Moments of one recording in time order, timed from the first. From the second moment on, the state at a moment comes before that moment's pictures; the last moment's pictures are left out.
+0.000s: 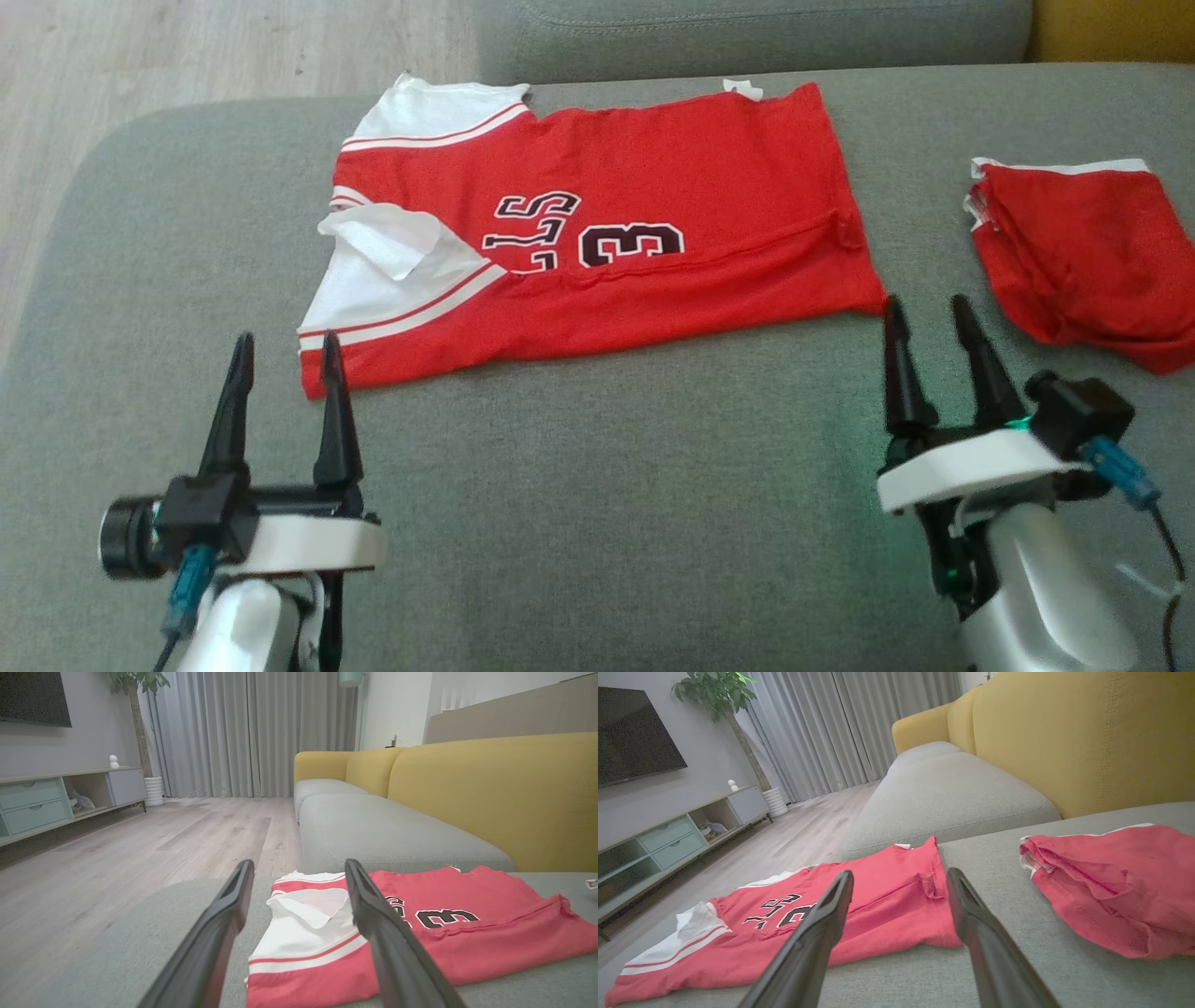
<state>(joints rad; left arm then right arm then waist) -0.15 0.22 -0.28 0.16 -0.31 0.20 -0.26 -0.25 -0.06 0.08 0.44 0.29 0.13 -0.25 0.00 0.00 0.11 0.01</state>
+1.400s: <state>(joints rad) -0.52 0.24 -0.22 0.86 -0.28 0.04 -0.19 -0.27 -0.05 0.15 0.34 0.31 0.13 -0.25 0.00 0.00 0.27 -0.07</state>
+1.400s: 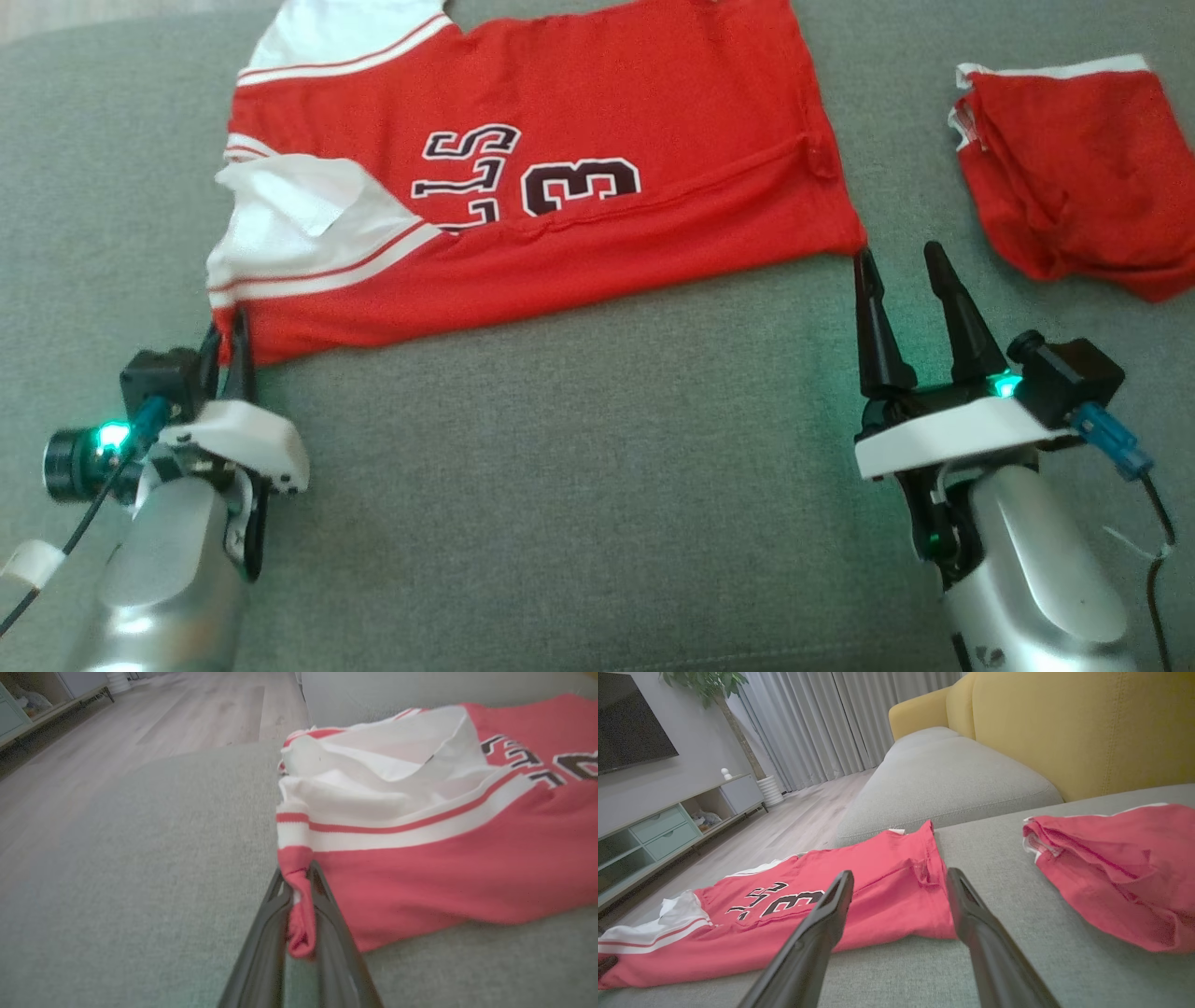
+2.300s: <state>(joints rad) -0.51 0.20 -0.29 0.61 -0.26 0.04 -0.25 -0.65 -0.06 -0.05 0.88 0.00 0.13 0.01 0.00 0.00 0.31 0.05</state>
